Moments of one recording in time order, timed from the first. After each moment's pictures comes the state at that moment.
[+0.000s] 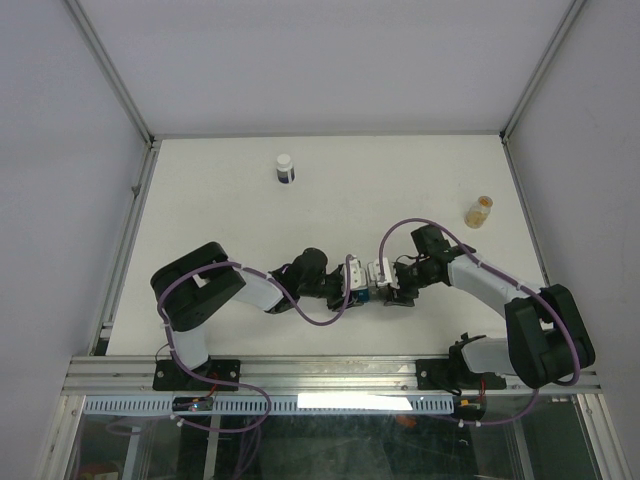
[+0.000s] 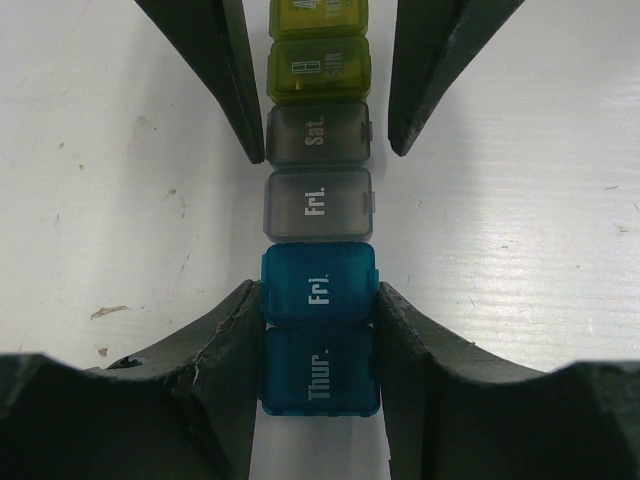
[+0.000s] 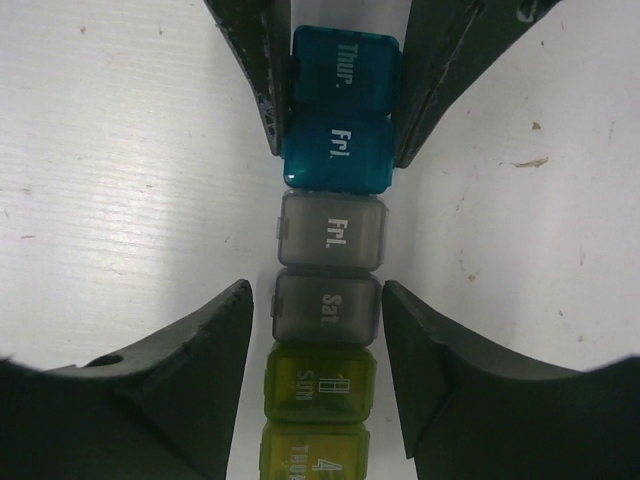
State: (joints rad) left arm -0.96 1.83 0.66 0.72 0.48 0.31; right arm 0.37 1.31 0.61 -0.57 -0.76 -1.31
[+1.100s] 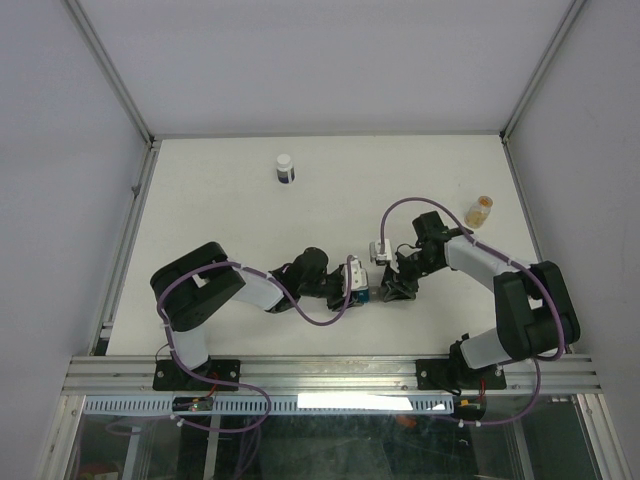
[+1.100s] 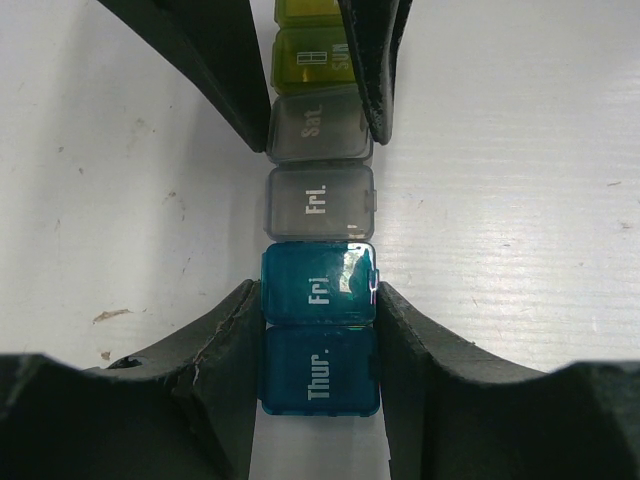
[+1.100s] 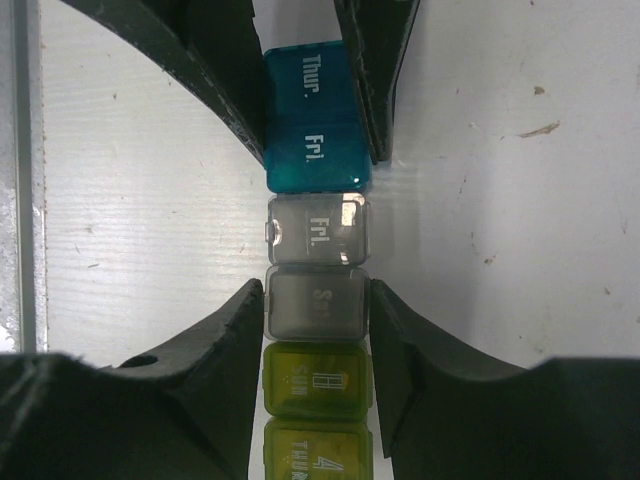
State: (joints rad) left arm -0.96 1.82 0.67 0.70 0.48 0.33; right arm 0.29 1.45 0.74 -0.70 -0.85 -1.16
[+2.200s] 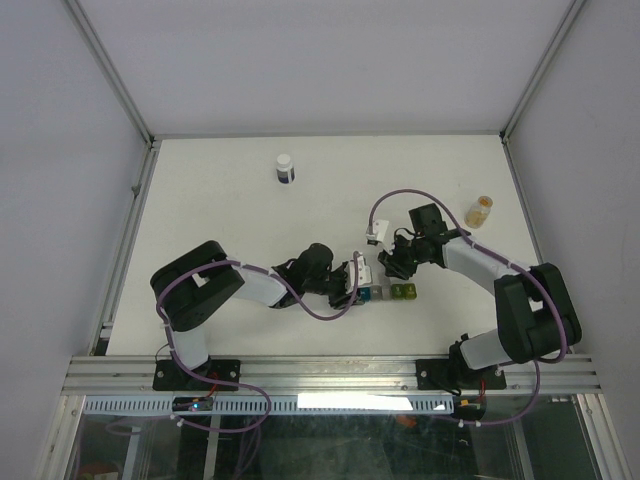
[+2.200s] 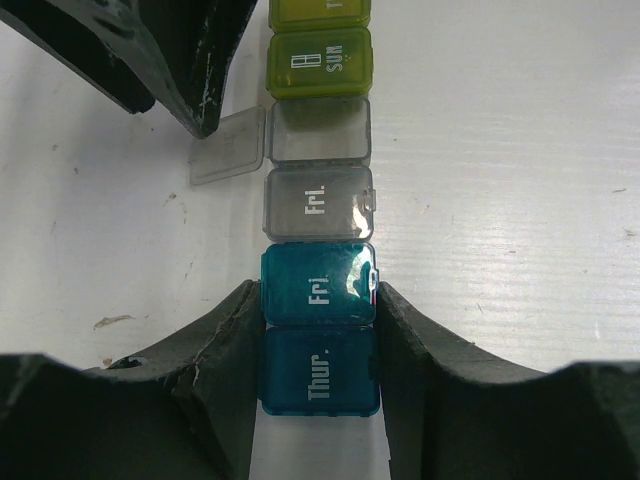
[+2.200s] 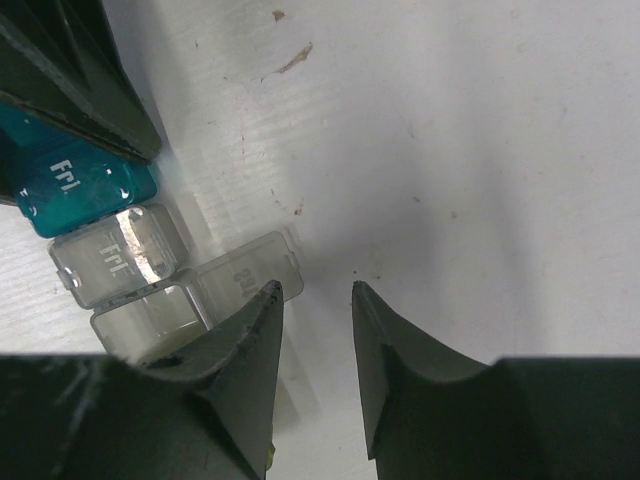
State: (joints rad) left arm -0.96 1.83 0.73 0.59 0.48 0.33; right arm 0.34 1.44 0.74 -0.40 -0.51 -0.81
